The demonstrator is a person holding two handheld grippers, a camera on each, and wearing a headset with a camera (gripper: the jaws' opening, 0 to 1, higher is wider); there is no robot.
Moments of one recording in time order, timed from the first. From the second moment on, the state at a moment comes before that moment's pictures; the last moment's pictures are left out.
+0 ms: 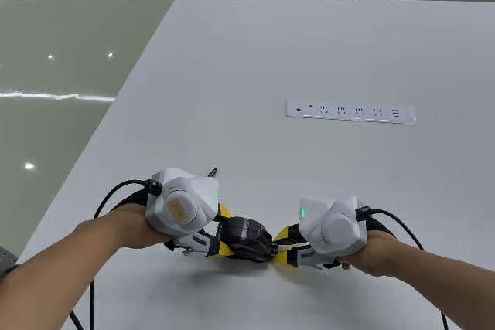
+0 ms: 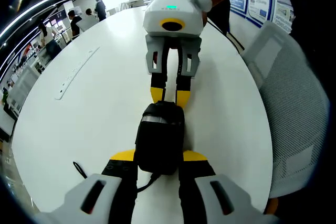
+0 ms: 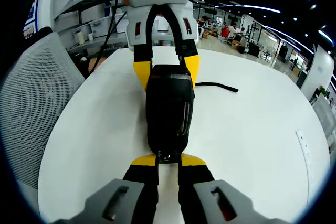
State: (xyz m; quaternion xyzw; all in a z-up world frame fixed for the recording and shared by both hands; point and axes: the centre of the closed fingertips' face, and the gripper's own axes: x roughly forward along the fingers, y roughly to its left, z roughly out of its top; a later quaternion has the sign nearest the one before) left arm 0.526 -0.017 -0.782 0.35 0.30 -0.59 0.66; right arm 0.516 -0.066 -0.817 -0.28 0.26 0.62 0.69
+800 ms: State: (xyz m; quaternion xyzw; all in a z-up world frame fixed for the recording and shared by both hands) left arm 0.526 -0.012 -0.781 0.35 0.31 -0.58 0.67; right arm 0.516 -0.068 -0.811 -0.28 0.26 0.62 0.69
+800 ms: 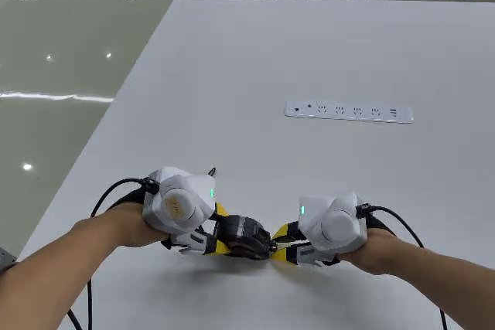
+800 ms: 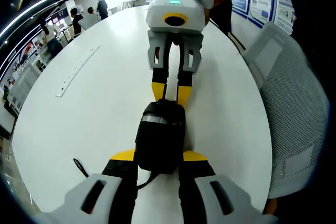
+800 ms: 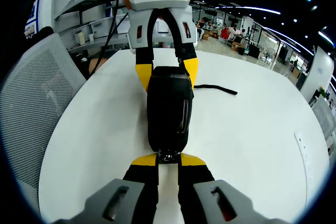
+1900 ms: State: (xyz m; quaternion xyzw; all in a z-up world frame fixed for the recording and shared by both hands) left arm 0.526 -0.010 -0.781 0.35 0.31 -0.58 0.67; right arm 0.516 -0.078 -0.808 -0.28 0.26 0.62 0.69
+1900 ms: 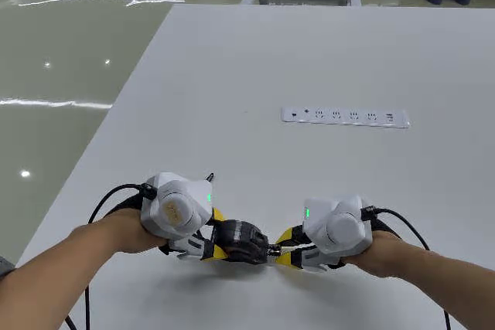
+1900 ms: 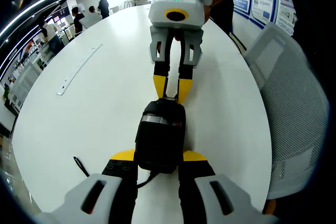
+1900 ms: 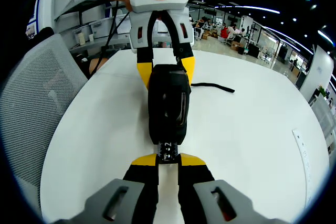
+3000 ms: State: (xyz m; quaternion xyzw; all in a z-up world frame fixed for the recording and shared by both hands) left arm 0.526 -0.008 -0.781 0.35 0.31 -0.58 0.67; right arm 0.516 -0.087 -0.804 -0.28 0.26 0.62 0.69
